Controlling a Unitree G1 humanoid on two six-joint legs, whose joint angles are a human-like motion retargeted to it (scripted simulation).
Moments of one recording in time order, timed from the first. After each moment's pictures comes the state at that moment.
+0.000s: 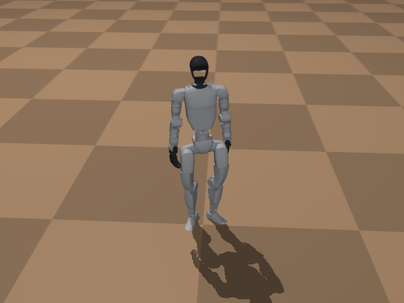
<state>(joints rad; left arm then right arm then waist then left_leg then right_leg) 0.09 0.07 0.12 1.53 0.23 0.07 -0.20 0.03 -0.15 0.15 1.52 -0.37 0.02 0.13 -0.06 -0.03 -0.11 0.02 -0.01 0.55 0.02 -0.31 -0.05 0.04 -0.11 -0.55 0.00 0.02 0.08</state>
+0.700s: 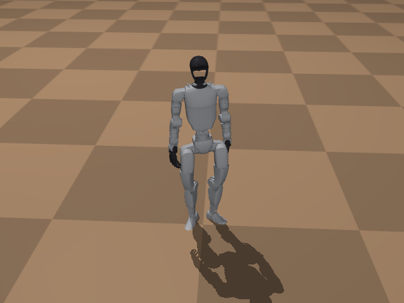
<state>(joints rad) 0.09 0.07 0.12 1.53 0.24 0.07 -0.20 0.03 -0.15 0.15 1.52 -0.38 0.02 0.13 -0.05 -0.03 -0.11 0.02 -0.01 0.56 0.02 -0.31 -0.05 0.04 -0.11 -0.54 0.00 0.02 0.08</state>
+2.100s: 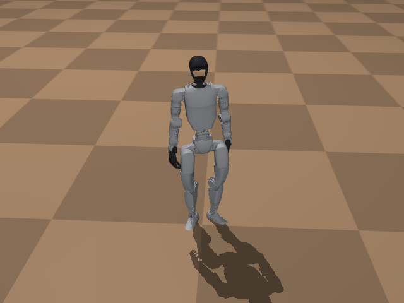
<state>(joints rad) 0.09 0.08 0.10 1.54 0.24 0.07 -0.20 0.03 -0.16 0.15 1.52 -0.39 0.02 0.13 -0.04 -0.03 -0.11 0.02 -0.01 0.55 0.02 -0.31 -0.05 0.05 -0.12 -0.55 0.01 0.02 0.08</state>
